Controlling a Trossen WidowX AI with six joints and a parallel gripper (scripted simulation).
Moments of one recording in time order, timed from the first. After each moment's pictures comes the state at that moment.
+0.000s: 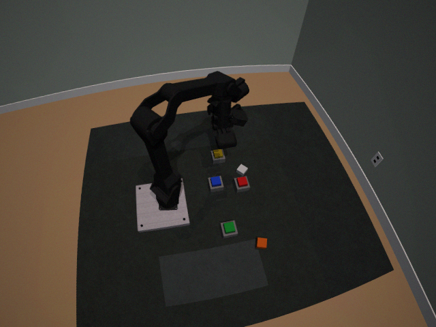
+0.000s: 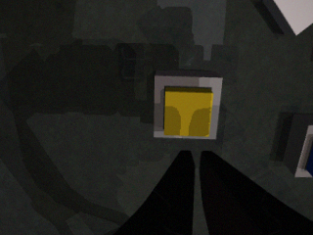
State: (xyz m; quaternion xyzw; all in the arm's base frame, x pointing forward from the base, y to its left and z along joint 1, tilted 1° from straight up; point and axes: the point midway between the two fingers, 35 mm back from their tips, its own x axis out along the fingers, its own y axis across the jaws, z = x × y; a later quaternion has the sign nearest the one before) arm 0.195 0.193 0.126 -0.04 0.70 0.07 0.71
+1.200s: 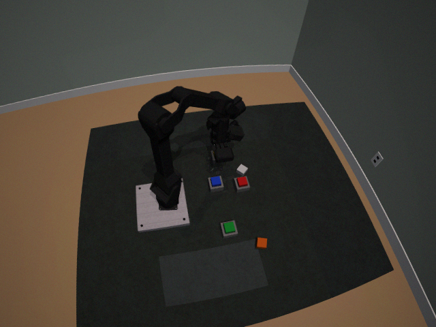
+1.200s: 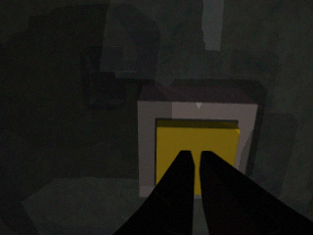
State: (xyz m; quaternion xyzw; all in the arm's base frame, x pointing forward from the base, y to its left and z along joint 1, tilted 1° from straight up) arm 0.191 0.194 0.051 -0.04 0.70 0.06 0.71
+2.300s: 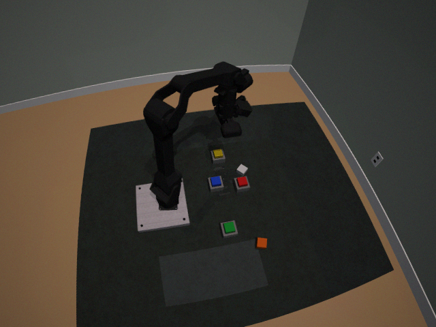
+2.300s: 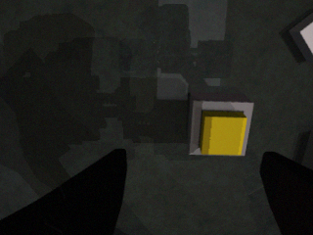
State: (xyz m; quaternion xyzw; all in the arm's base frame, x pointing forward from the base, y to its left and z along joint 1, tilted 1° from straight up) arm 0.213 0.227 0.139 -0.04 0.70 0.07 0.71
